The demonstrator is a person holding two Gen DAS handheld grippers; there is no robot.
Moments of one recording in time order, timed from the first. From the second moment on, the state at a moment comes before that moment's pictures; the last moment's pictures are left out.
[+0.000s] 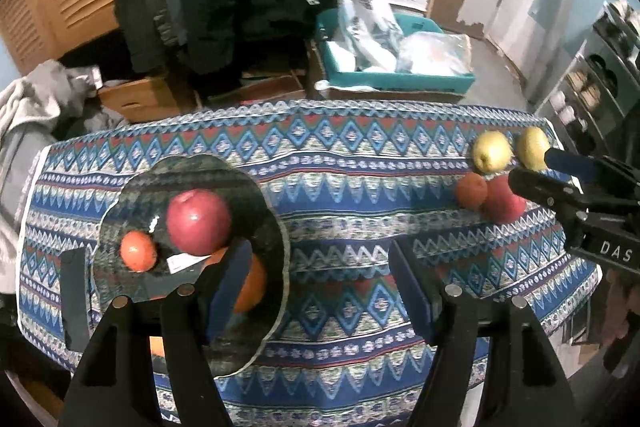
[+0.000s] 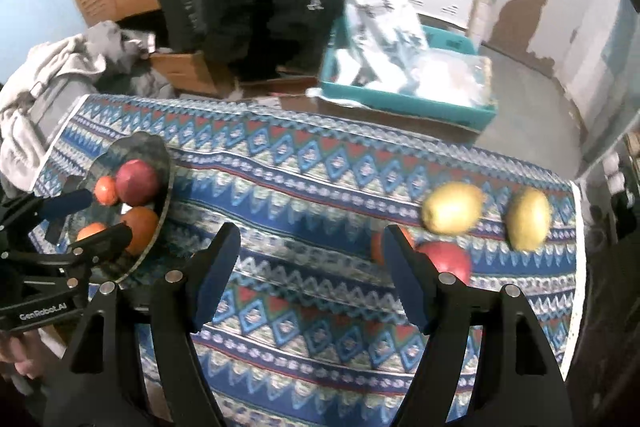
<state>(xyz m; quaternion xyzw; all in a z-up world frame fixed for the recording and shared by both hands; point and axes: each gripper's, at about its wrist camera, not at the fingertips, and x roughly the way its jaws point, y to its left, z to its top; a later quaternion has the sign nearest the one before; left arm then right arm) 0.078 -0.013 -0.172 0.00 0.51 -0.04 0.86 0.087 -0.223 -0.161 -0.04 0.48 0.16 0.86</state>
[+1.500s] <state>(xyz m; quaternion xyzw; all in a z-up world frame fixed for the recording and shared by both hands) 0.164 -0.169 -0.206 0.07 0.55 -0.13 0.82 0.136 -0.406 -0.192 -0.07 0.54 0.04 0.84</state>
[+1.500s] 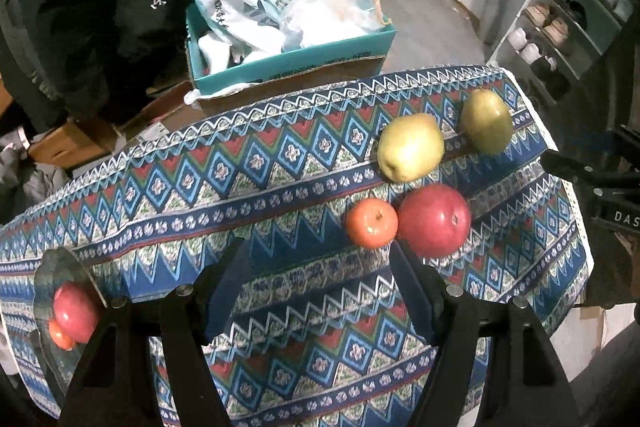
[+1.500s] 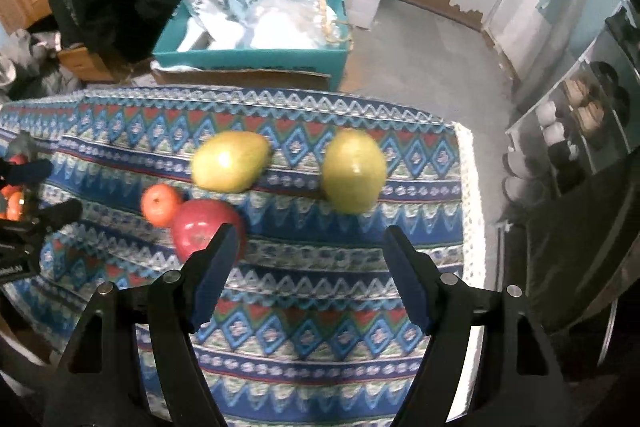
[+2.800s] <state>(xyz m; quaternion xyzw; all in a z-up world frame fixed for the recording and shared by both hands) 0.225 -0.198 -0.270 0.05 0.60 -0.16 0.78 0.223 -0.442 -0.300 -0.03 0.60 0.05 0.79</state>
